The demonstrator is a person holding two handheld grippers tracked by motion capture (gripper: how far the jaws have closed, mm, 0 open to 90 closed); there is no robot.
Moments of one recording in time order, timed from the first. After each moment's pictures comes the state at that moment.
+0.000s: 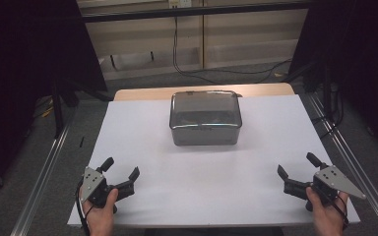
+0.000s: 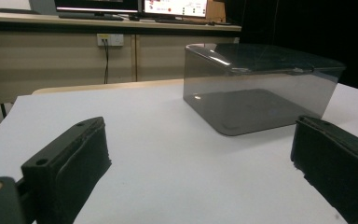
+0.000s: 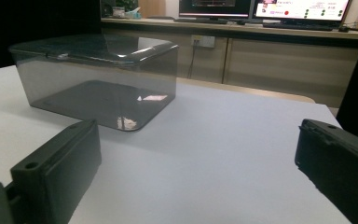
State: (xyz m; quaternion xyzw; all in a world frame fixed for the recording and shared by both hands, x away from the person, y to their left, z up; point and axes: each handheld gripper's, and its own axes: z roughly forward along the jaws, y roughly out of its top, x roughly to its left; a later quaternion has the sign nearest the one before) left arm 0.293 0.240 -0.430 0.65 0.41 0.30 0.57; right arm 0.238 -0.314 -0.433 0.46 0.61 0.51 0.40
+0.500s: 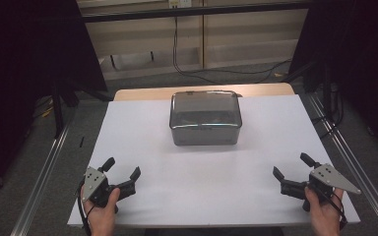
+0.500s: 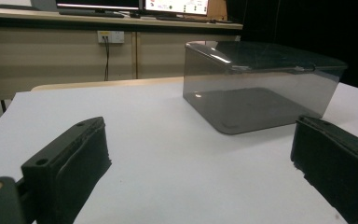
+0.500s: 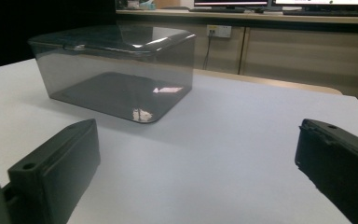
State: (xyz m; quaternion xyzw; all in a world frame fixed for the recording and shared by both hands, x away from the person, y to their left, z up) left arm 0.293 0.237 -0.431 0.65 0.41 0.30 0.57; right arm 0.244 -0.310 -0.436 0.46 0.63 0.51 0.36
